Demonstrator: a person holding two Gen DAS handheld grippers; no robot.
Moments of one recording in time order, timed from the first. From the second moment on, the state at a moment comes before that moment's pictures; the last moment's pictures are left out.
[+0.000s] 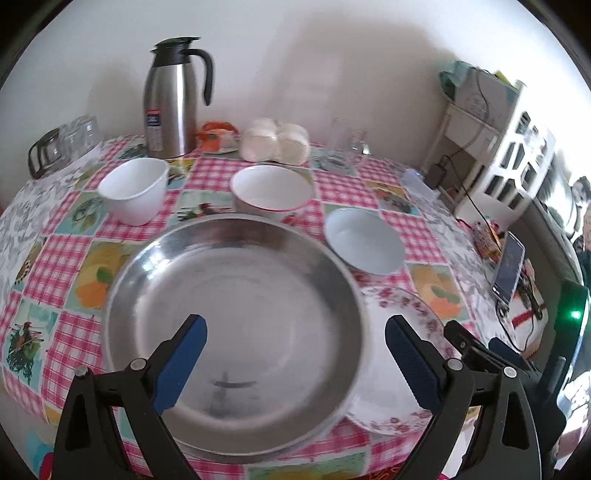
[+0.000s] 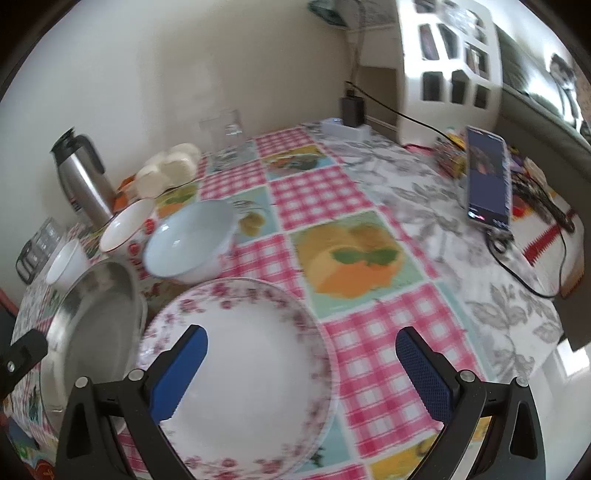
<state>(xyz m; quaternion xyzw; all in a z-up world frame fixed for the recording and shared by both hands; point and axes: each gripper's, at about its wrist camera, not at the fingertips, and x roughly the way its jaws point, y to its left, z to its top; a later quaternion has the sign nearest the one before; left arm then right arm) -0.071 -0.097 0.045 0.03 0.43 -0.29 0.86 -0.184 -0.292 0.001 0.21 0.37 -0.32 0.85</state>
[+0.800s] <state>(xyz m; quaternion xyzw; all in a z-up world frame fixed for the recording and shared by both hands) -0.110 -0.147 0.023 0.09 0.46 -0.31 0.83 -0.193 -0.318 -0.043 0.26 0.44 -0.30 0.81</state>
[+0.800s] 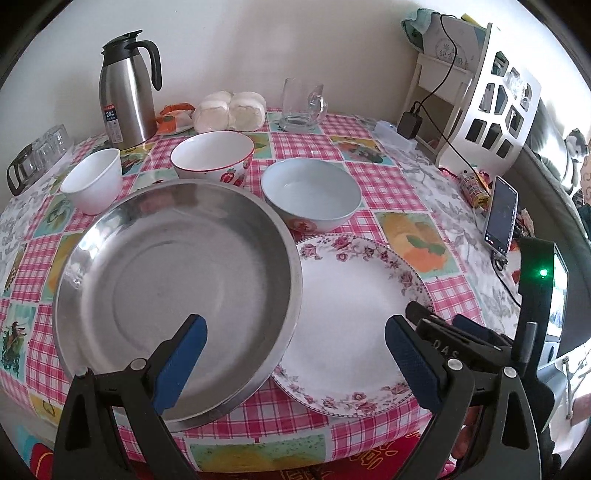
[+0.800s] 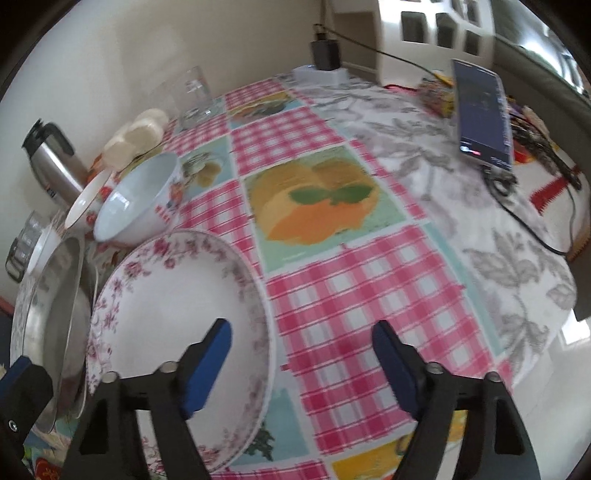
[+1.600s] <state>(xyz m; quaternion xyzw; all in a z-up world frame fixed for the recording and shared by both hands) -0.112 -0.155 0.021 0.11 0.46 -0.31 0.83 -0.195 -0.322 -0.040 0.25 0.43 -0.32 0.80</state>
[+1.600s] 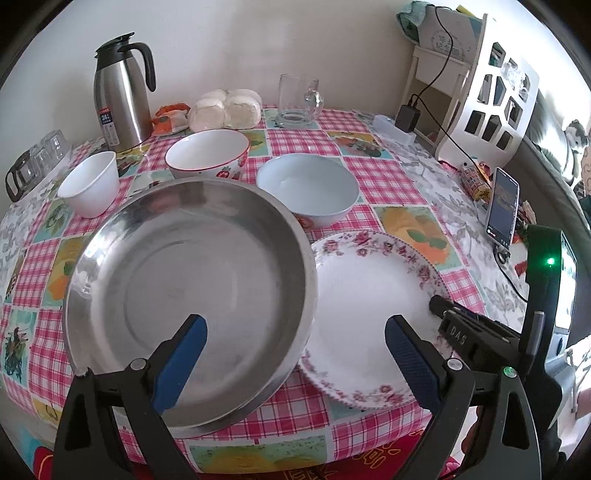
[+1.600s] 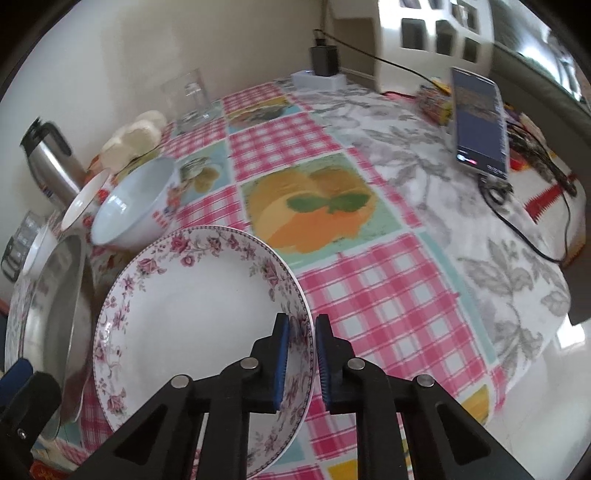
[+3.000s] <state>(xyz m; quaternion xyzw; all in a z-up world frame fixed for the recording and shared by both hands) -0.111 -0.234 -0.030 0.11 0.56 -0.34 0.75 -0.233 -0.366 -0.043 0.32 0.39 -0.41 0.76</state>
